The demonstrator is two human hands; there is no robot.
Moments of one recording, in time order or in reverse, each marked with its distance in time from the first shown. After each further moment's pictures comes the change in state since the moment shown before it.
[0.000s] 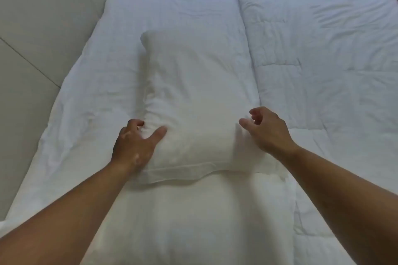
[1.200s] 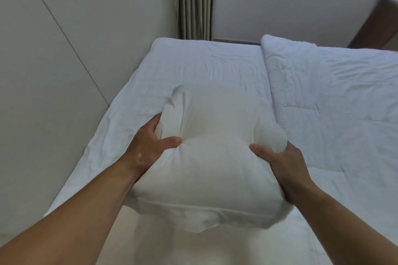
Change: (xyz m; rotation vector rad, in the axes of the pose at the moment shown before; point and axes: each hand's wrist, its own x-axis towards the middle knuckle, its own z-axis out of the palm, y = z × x) left_hand -0.049 0.005 -0.118 -0.414 -0.085 0.251; right_hand -0.092 -0.068 -0.016 0.567 0.002 -0.056
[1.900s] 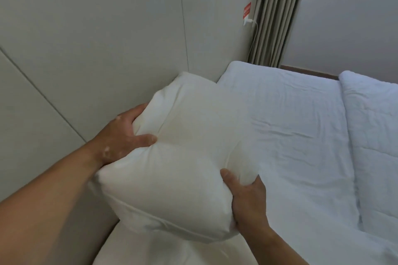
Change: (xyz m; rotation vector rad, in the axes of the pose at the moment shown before) left_hand -0.176 -0.004 -0.303 0.318 0.202 0.116; right_hand -0.206 -0.054 0.237 0.199 -0.250 -0.036
